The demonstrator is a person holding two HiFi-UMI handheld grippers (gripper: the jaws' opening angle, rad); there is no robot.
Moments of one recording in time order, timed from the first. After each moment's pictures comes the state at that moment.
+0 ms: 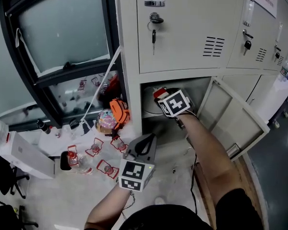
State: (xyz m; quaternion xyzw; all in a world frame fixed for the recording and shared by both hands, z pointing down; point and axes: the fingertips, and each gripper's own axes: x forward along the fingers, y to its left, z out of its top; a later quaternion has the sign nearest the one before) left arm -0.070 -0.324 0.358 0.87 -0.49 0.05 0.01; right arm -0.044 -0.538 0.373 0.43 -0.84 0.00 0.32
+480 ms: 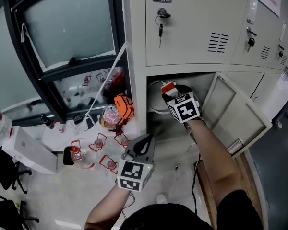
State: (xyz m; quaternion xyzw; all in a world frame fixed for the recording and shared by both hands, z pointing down) left arm -0.091 -0.302 0.366 0.86 -0.51 0.05 0.01; right arm -0.033 -0.514 0.353 0.46 -0.85 -0.06 0.25
